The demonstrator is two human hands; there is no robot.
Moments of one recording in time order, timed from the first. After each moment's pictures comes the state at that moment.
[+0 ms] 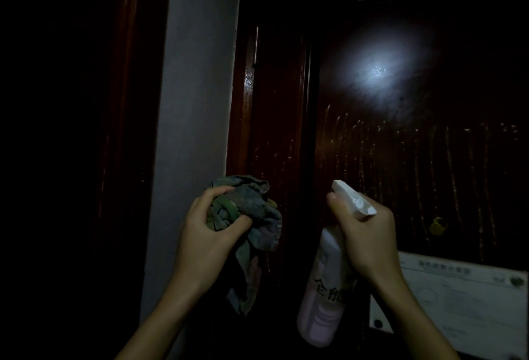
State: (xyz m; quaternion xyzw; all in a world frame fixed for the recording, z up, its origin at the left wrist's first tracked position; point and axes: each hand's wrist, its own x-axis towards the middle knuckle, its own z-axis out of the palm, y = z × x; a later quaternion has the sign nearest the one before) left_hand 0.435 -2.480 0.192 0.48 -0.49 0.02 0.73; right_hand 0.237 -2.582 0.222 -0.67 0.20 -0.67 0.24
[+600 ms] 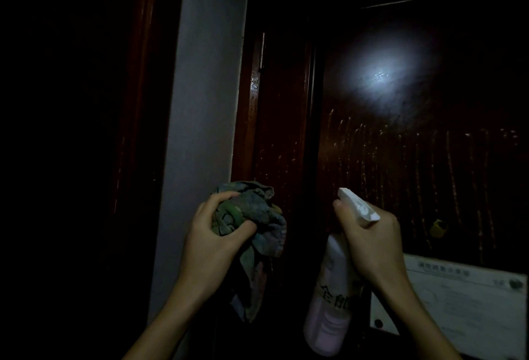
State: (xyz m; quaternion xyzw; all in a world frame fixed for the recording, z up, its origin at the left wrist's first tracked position) left_hand 0.432 -2.474 0.184 0.48 -0.49 0.01 0.73; right_hand 0.229 -2.571 0.219 -0.69 0.20 -0.66 0.23
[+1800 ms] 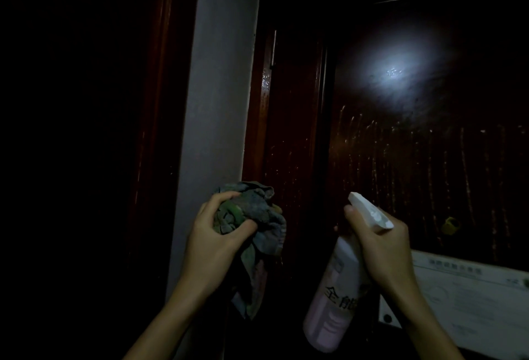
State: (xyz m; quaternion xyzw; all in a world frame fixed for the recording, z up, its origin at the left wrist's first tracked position) left_hand 0.437 -2.457 0.174 0.49 -0.47 0.00 0.73; right_hand 0.227 -2.581 0.199 -0.68 0.15 -0.65 0.30
